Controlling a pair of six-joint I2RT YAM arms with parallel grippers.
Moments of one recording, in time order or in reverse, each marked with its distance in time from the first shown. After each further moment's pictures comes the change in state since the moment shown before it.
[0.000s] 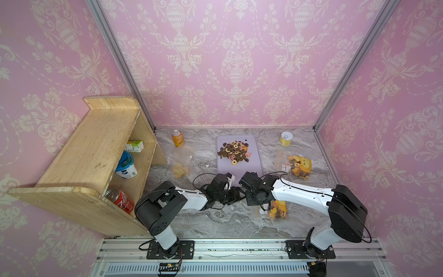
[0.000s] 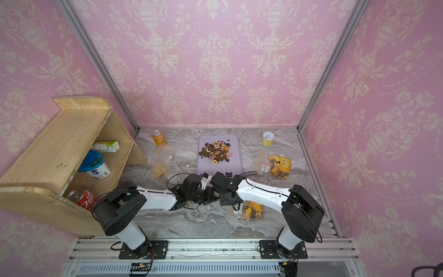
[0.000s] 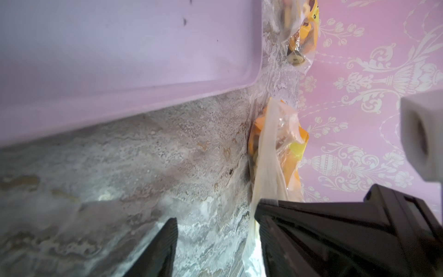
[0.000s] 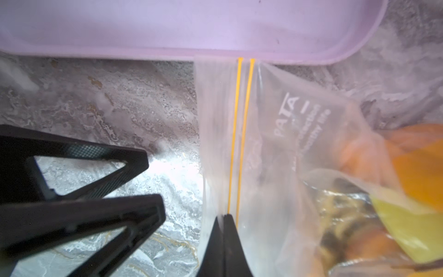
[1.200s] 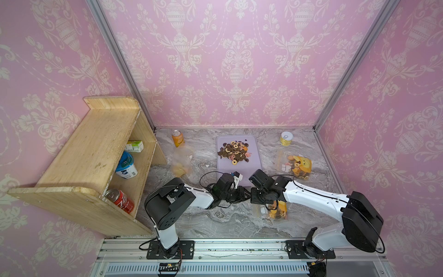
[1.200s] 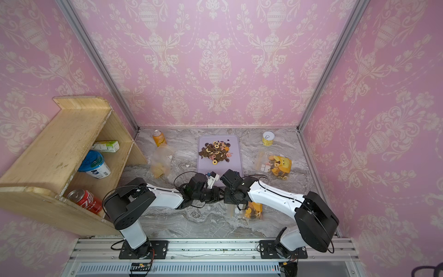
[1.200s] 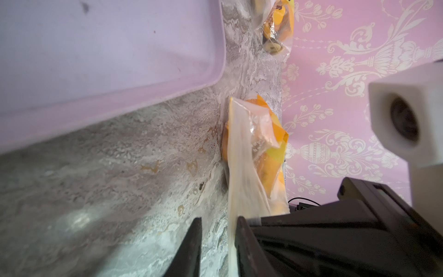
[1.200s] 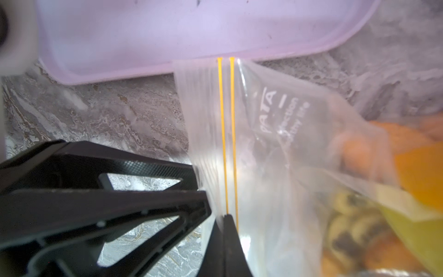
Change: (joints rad) left arm -0.055 0.100 0.084 0.088 0.028 0.001; right arm -0.080 -0.123 -0.114 0.116 -0.131 0.045
